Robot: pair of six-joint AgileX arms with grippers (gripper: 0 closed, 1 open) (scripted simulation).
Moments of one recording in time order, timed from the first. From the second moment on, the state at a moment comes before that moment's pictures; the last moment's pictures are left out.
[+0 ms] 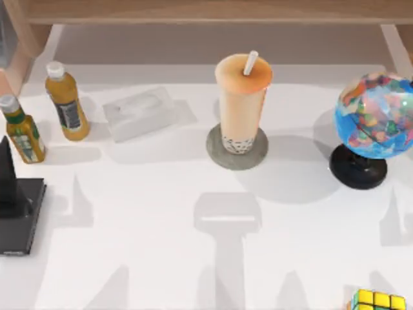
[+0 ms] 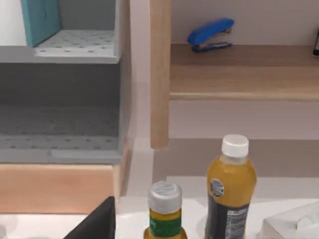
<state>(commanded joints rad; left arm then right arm) -0.13 0.25 0.13 0.10 -0.12 -0.01 0.00 0.00 0.00 0.00 0.00 0.00</state>
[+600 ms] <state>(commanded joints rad) 0.00 0.00 0.00 0.00 0.00 0.00 0.00 0.00 0.00 0.00 0.00 0.00</state>
